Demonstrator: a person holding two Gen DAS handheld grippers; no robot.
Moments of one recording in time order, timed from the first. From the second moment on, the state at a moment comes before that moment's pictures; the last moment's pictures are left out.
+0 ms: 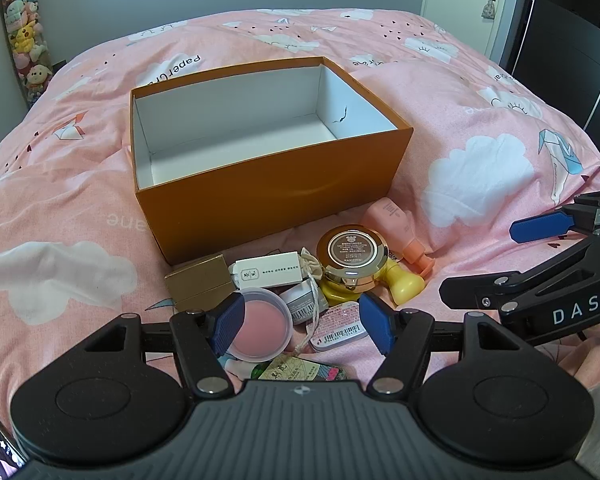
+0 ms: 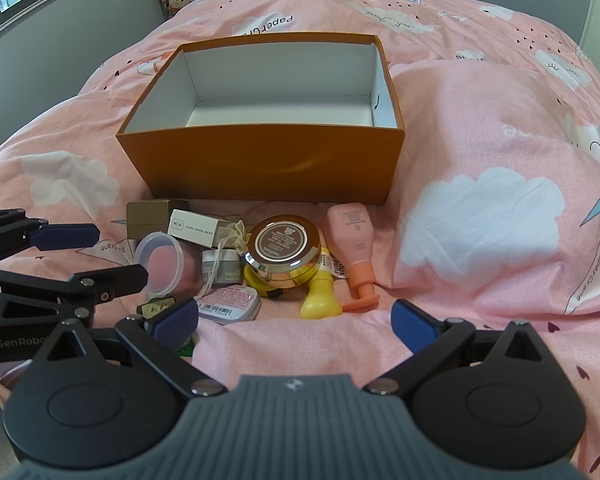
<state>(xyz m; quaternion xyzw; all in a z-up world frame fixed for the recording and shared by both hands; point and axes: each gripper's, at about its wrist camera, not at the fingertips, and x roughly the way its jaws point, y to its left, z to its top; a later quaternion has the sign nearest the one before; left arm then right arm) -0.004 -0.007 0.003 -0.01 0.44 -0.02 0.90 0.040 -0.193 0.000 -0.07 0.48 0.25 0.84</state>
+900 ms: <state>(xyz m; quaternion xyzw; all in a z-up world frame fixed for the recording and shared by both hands) 0.003 0.013 0.006 -0.04 0.44 -0.03 0.90 0.059 -0.196 0.002 -0.06 0.49 0.26 0.83</state>
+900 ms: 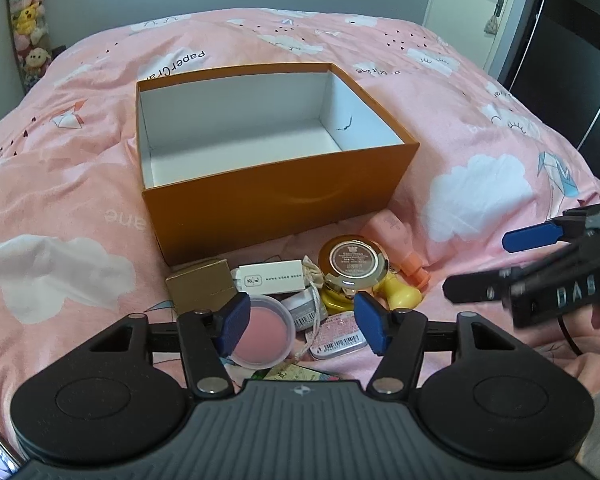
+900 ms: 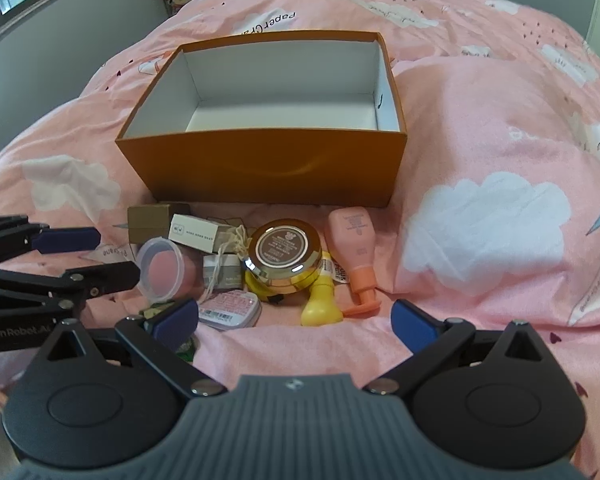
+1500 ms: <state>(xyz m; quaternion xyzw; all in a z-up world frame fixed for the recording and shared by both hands) 0.055 0.073 -0.036 -0.15 0.49 0.00 0.86 0.157 -0.170 -0.051 0.03 0.58 0.26 0.77</state>
